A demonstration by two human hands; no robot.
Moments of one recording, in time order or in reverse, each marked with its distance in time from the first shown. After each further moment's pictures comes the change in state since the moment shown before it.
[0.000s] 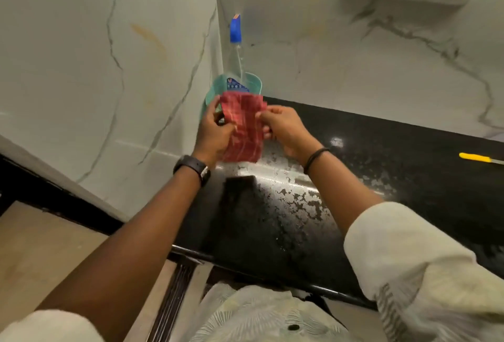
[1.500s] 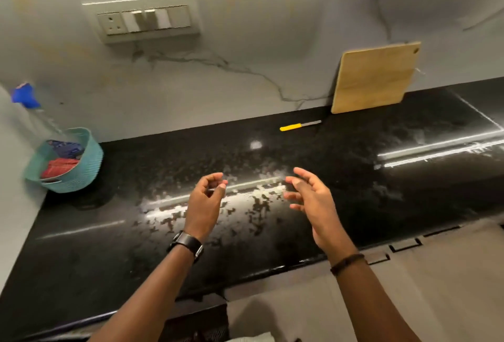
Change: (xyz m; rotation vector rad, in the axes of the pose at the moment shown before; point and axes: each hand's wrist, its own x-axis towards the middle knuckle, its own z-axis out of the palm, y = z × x) left_hand -0.193 0.018 0.300 0.019 -0.377 0.074; right_hand -0.313 0.118 -0.313 0.330 0.703 0.053
